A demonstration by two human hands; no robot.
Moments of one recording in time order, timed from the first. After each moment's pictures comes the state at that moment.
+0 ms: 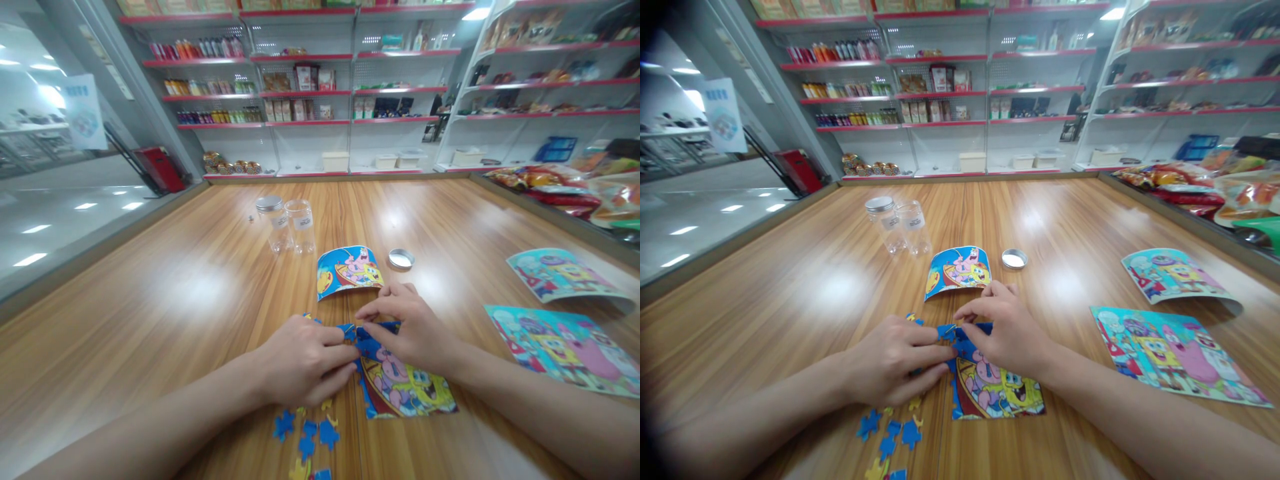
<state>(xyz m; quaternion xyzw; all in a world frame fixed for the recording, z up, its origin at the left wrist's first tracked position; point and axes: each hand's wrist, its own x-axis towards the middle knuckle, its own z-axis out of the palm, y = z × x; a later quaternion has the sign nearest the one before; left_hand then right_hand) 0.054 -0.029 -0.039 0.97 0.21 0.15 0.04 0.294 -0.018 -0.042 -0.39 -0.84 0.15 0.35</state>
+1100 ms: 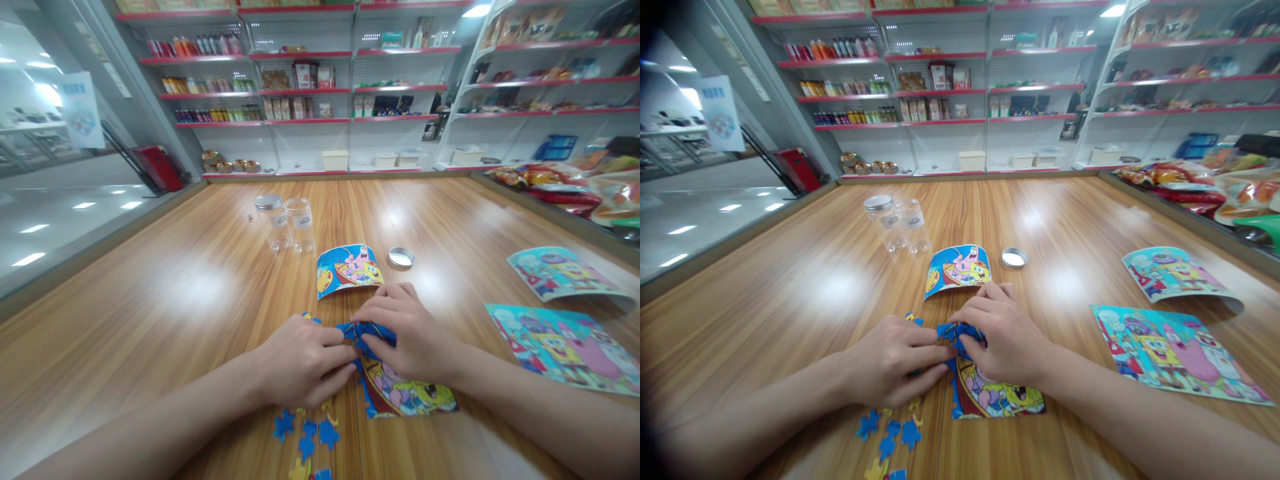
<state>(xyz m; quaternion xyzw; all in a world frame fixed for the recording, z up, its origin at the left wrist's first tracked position) 0.056 -0.028 -0.037 0.97 0.20 0.16 0.04 0.290 -0.025 -0.034 -0.35 -0.89 0.12 0.27</state>
